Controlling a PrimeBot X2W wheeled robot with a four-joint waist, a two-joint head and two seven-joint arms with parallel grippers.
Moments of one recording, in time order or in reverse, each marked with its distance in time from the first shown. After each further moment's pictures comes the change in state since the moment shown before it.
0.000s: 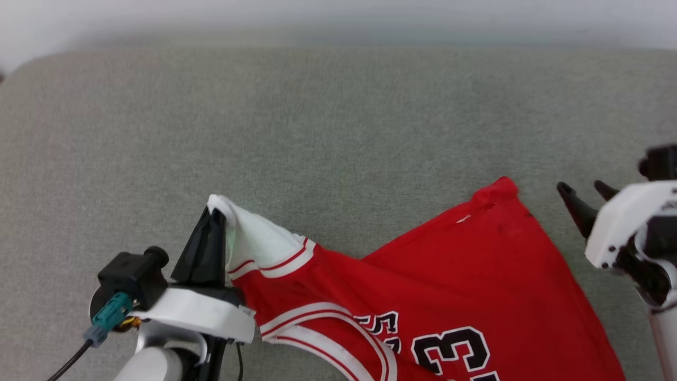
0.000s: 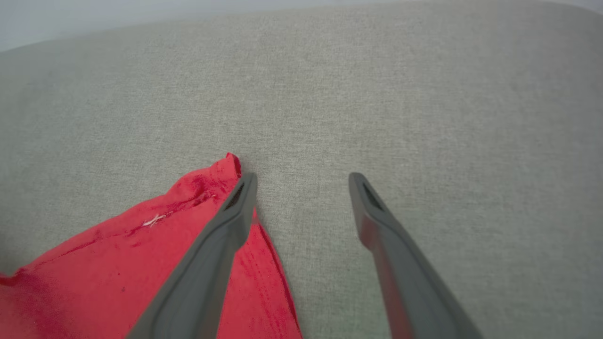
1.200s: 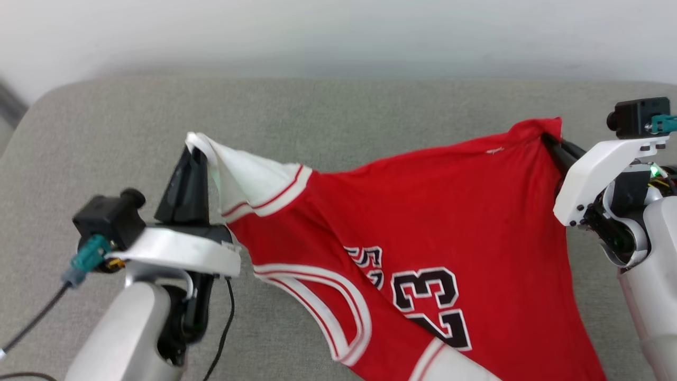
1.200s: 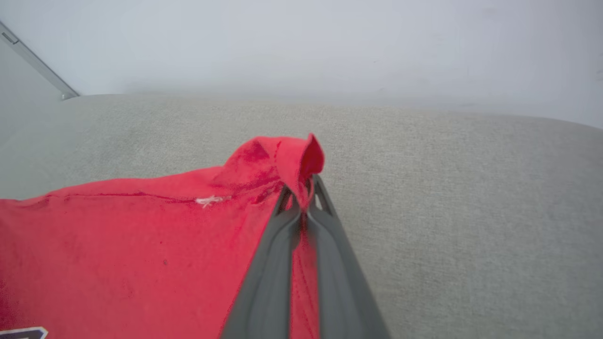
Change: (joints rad) left arm -0.202 -0.048 0.045 0.190 -0.033 -0.100 -0.095; right arm -0.229 0.002 0.192 0.211 0.064 0.000 -0.146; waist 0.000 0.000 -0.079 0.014
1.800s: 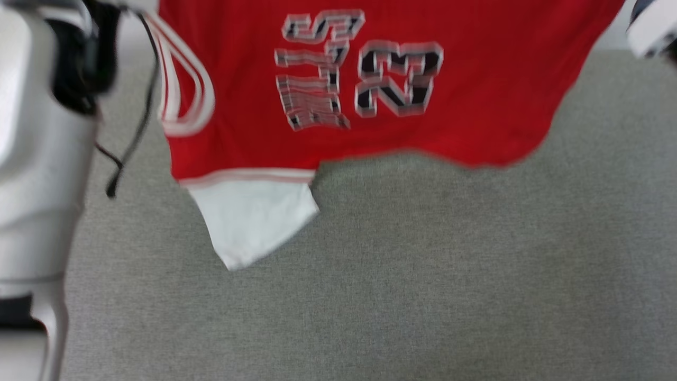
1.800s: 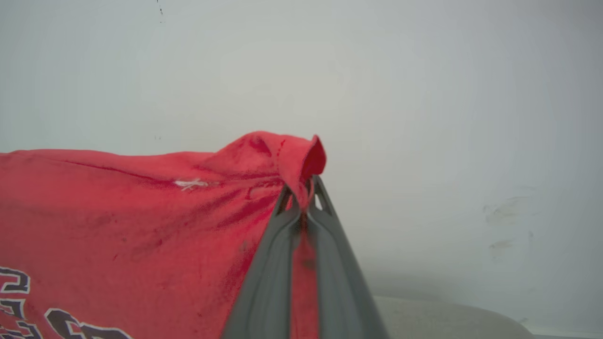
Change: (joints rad) left arm -0.765 0.042 0.026 0.364 0.035 -0.136 0.091; right arm -0.364 0.017 -0.127 -0.068 -0.090 0.000 -0.080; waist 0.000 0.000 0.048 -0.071
